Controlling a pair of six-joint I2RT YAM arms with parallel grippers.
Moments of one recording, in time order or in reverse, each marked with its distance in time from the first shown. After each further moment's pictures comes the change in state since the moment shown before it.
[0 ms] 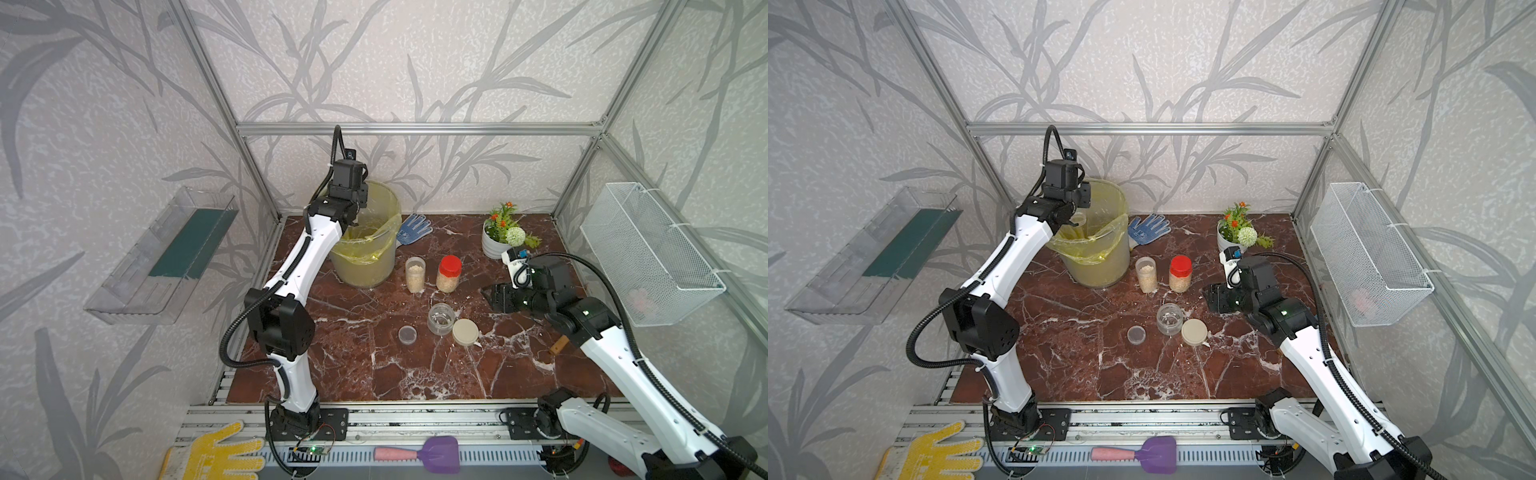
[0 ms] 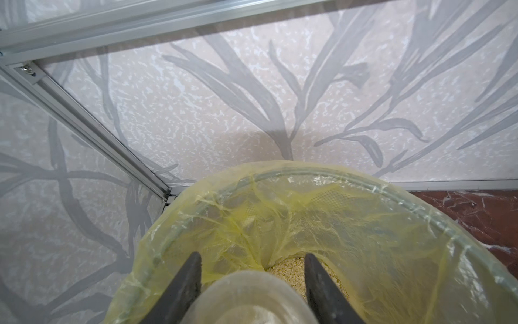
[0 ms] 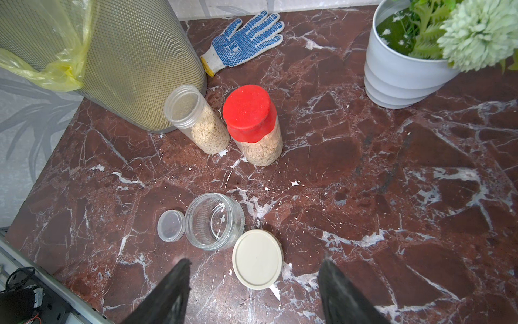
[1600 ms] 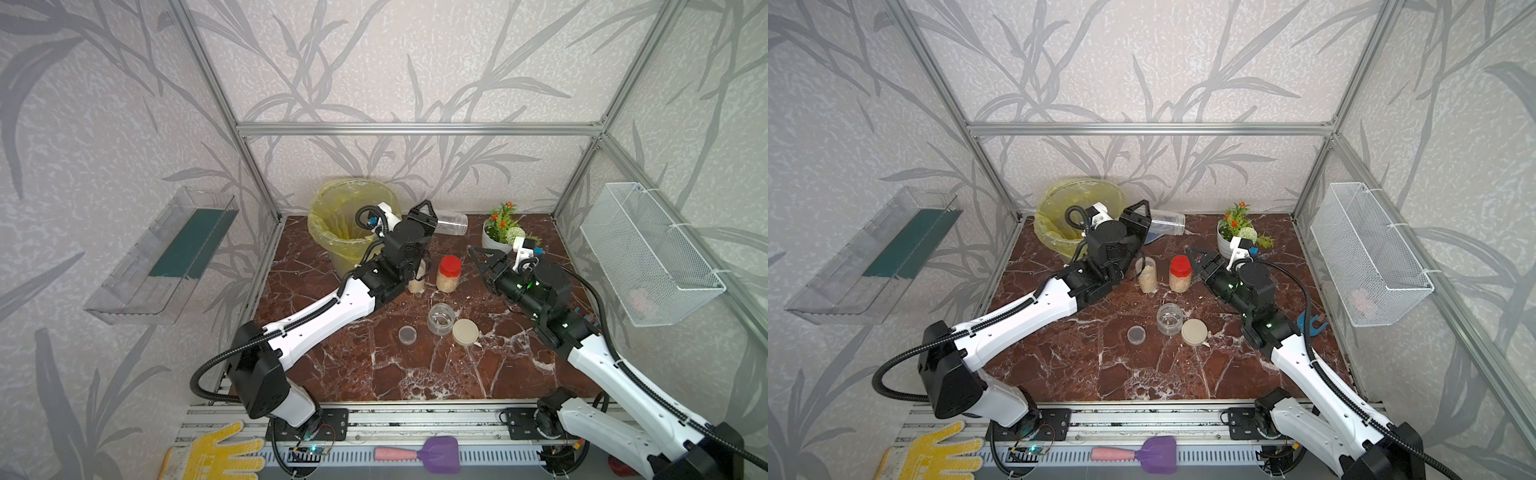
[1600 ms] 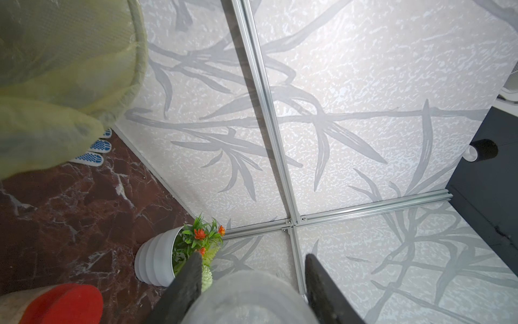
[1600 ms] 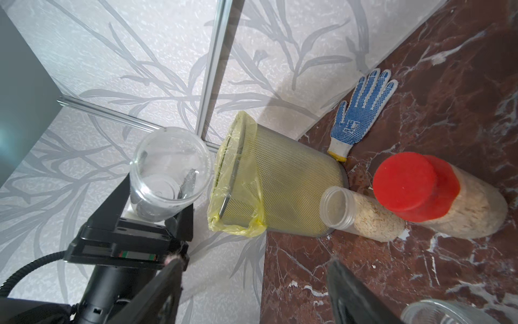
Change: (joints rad) left arm -0.547 -0.316 -0.584 0.717 -0.174 -1.334; right arm 0.088 -0.023 -0.233 0.863 -0.032 0.929
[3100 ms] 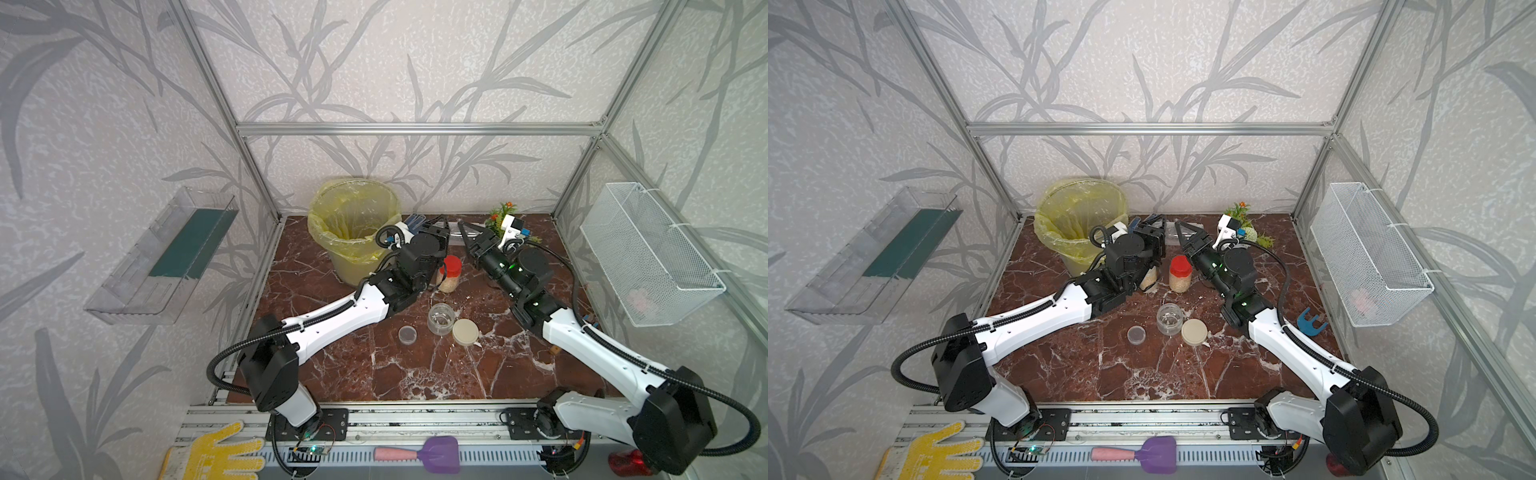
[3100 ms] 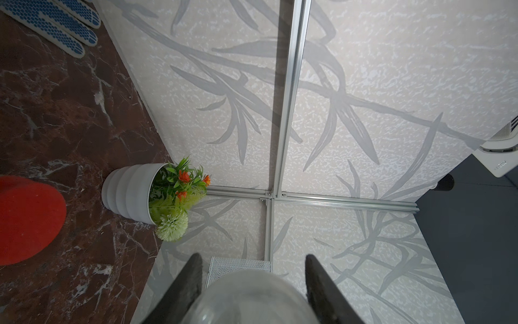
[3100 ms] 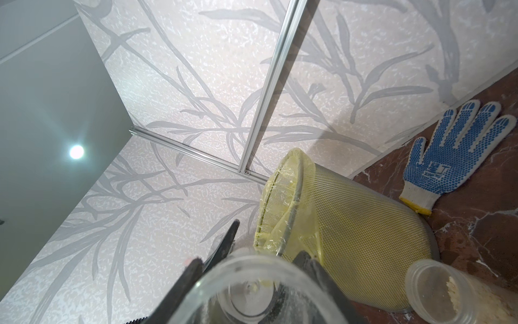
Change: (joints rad) left arm -0.067 0.052 -0.051 0.059 0.089 -0.287; right arm 0.048 0.253 0.095 0.373 0.084 0.058
